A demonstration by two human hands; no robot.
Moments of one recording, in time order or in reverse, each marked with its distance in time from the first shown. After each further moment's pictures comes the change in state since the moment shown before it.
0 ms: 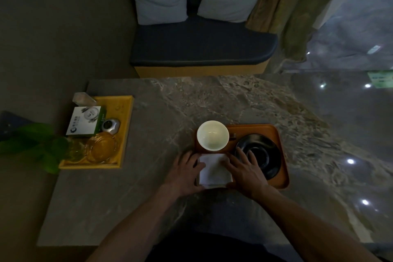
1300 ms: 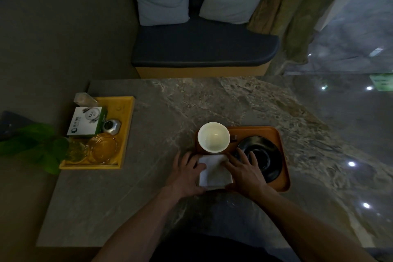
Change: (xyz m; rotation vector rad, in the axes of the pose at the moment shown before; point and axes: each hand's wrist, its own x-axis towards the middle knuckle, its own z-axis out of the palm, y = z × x) left_hand 0.001 0.002 -0.001 -0.048 0.003 -0.043; right_hand 0.007 -0.002 -0.005 0.025 -0.010 0.028
